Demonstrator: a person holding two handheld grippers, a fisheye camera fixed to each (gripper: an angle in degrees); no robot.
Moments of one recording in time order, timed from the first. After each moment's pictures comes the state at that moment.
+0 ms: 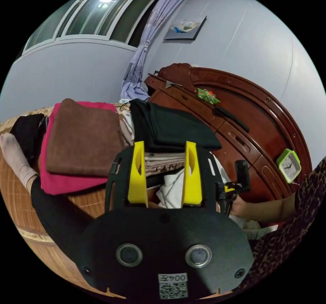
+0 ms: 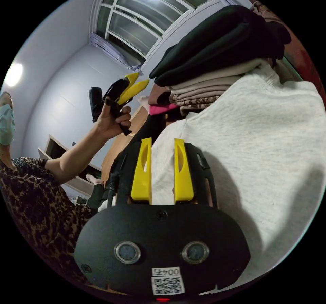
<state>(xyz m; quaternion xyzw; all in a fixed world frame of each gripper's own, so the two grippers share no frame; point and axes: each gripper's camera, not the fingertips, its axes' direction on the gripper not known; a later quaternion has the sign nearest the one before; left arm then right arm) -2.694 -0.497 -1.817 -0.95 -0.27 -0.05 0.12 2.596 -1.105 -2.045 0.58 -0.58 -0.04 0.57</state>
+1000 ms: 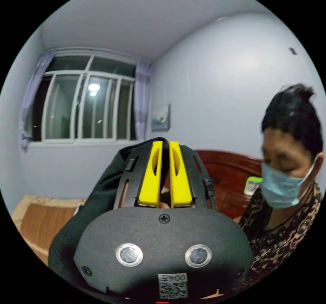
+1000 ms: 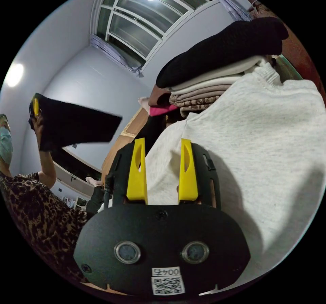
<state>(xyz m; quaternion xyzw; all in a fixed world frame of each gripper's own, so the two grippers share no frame) -2.605 -0.486 -1.229 -0.93 -0.15 0.14 0.30 2.521 -1.241 -2.035 0.59 -0.58 -0.03 0.56</state>
